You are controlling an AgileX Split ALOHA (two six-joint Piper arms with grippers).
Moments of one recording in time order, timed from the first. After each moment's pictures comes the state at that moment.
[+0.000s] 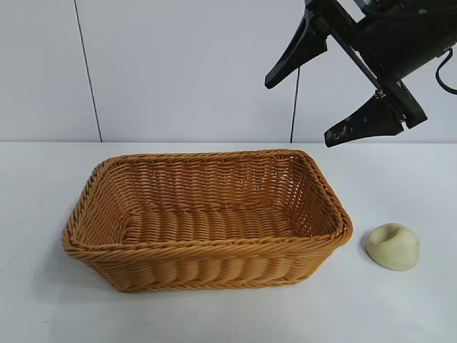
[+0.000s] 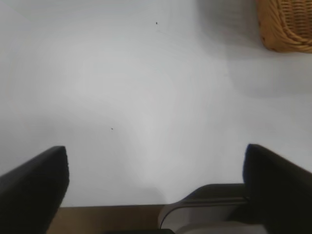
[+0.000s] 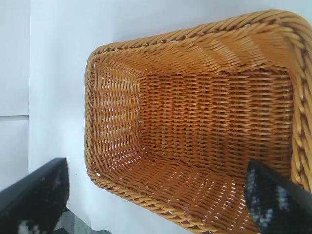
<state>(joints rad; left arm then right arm) -0.11 0.28 -0.51 0.02 1.07 -0.10 0.15 1.66 -1.11 0.92 0.84 -0.36</state>
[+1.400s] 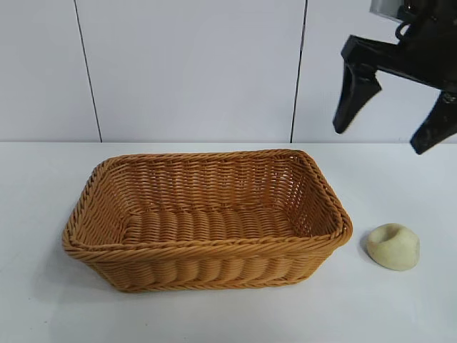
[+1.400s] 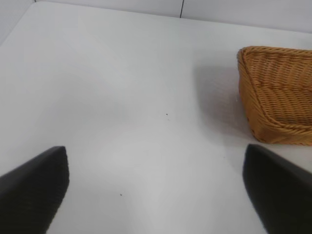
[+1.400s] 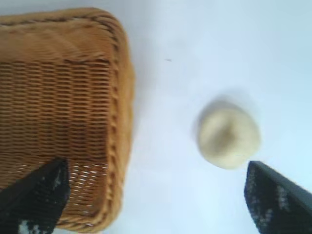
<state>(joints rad) 0.01 -0.01 -0.50 0.02 1.07 -0.10 0.15 1.75 -1.21 0.13 0.96 0.03</state>
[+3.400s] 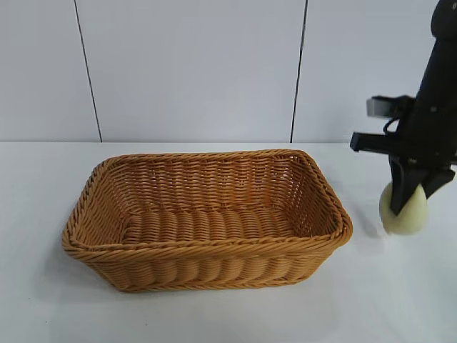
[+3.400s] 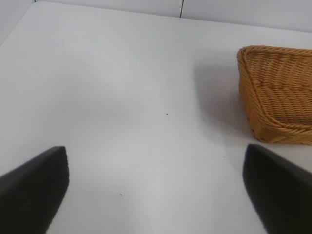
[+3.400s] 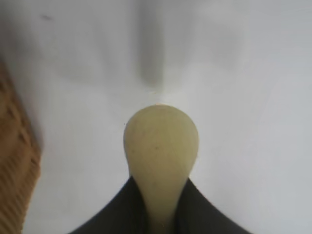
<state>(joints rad) 0.01 -0.01 -0.50 0.02 1.07 -0.10 0.12 1.87 -1.48 0.15 1.14 0.00</state>
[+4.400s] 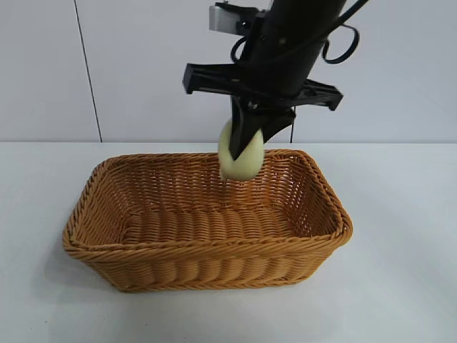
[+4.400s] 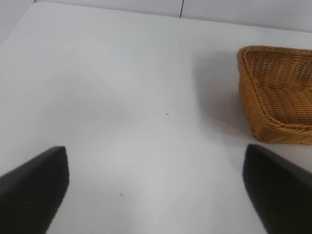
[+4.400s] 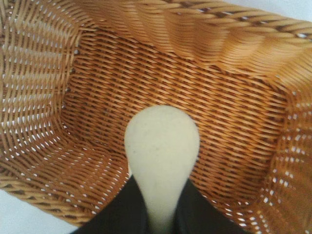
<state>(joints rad) 0.01 -0.01 -0.50 0.02 1.07 -0.10 0.60 2.07 -1.48 0.16 0.77 0.16</state>
